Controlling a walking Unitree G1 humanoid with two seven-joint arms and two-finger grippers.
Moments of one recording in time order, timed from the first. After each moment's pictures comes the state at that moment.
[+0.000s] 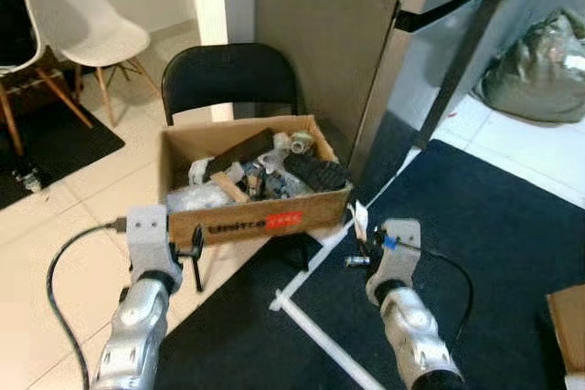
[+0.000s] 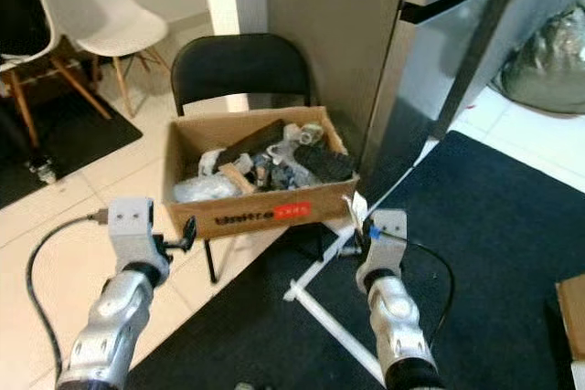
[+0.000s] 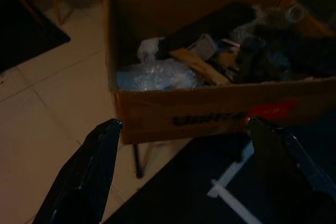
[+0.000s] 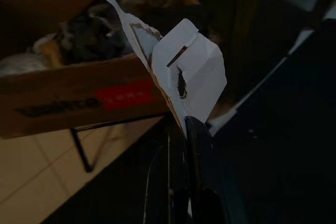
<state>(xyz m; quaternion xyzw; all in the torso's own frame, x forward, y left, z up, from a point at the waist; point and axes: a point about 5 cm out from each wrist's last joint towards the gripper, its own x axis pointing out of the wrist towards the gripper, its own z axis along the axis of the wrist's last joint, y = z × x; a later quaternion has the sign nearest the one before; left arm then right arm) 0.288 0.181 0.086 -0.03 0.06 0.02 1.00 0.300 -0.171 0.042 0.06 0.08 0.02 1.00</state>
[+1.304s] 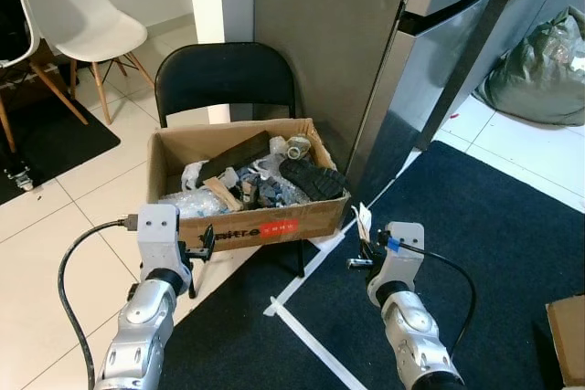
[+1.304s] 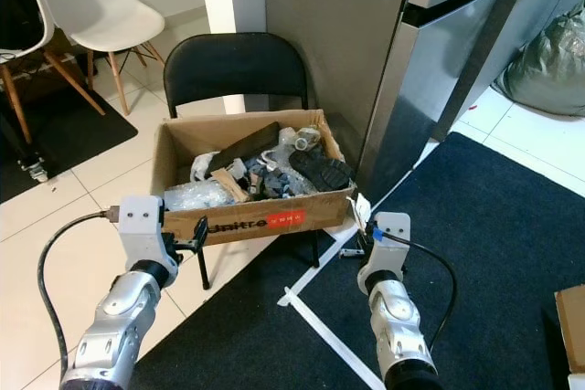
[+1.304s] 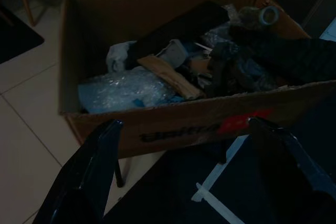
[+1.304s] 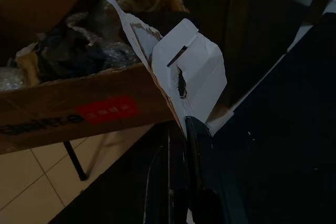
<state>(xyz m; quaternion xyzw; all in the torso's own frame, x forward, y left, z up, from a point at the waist) 0.286 0.176 0.086 -0.03 0.05 0.00 1.00 0.301 -0.165 0.045 0.07 0.07 0.02 1.00</state>
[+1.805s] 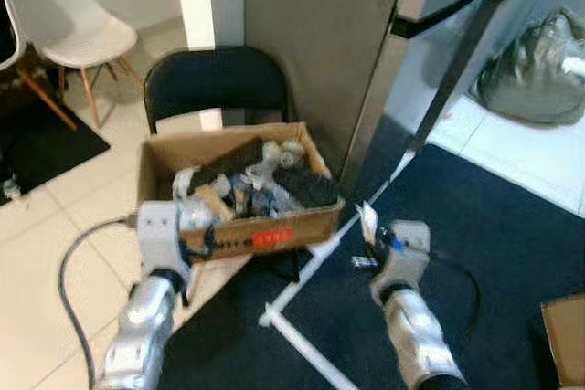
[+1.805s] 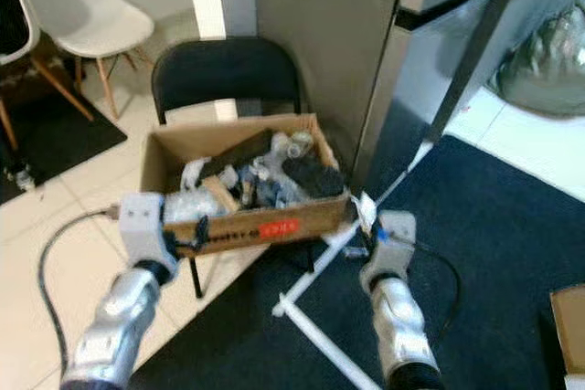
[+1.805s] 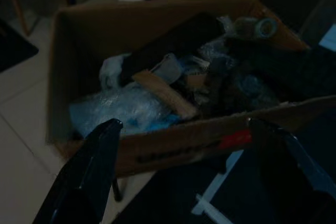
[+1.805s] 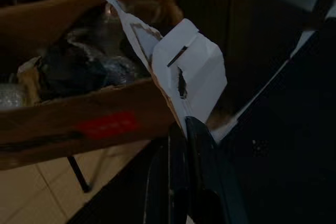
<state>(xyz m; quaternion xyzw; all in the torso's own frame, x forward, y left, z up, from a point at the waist) 0.287 0.181 0.088 -0.03 0.05 0.00 1.00 0.302 -0.155 0.044 0.08 0.07 0.03 0.99</state>
